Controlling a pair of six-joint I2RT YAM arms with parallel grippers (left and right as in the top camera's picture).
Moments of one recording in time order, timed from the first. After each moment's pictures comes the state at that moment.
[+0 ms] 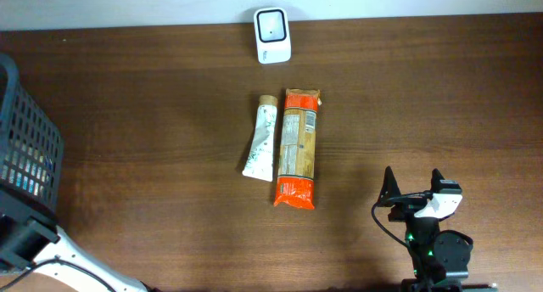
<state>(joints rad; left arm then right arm) 0.84 2.33 2.21 -1.21 0.09 -0.17 -0.02 0.02 0.01 -0.08 0.01 0.16</state>
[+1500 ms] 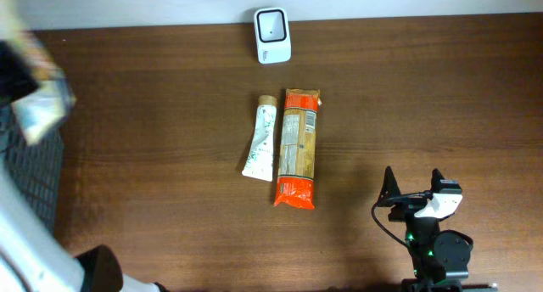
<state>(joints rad) 0.35 1.72 2.47 -1.55 0.12 -0.09 -0.02 0.02 0.01 -0.08 0.01 0.16</state>
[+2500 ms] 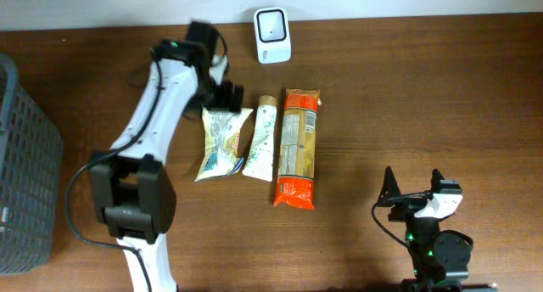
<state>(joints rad) -0.21 2.10 1.98 -1.24 0.08 -0.09 -0.02 0.02 0.01 -0.08 0.01 0.16</state>
